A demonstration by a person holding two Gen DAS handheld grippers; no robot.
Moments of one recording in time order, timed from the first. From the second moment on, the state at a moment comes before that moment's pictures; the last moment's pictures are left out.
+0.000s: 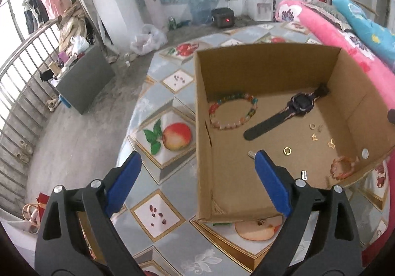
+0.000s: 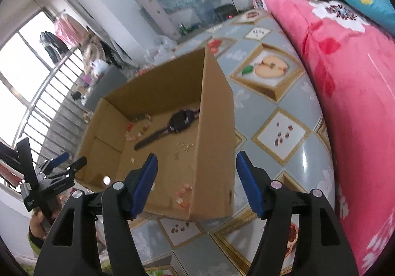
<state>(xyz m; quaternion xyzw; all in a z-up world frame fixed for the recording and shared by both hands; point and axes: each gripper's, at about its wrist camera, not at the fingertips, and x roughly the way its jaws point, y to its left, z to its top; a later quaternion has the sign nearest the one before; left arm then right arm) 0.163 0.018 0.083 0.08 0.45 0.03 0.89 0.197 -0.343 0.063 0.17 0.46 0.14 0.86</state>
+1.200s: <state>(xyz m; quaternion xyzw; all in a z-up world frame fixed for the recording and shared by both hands) 0.175 0.028 0.049 -0.05 0.49 -0.08 0.87 0.197 -0.315 0.045 0.17 0.50 0.12 0.84</state>
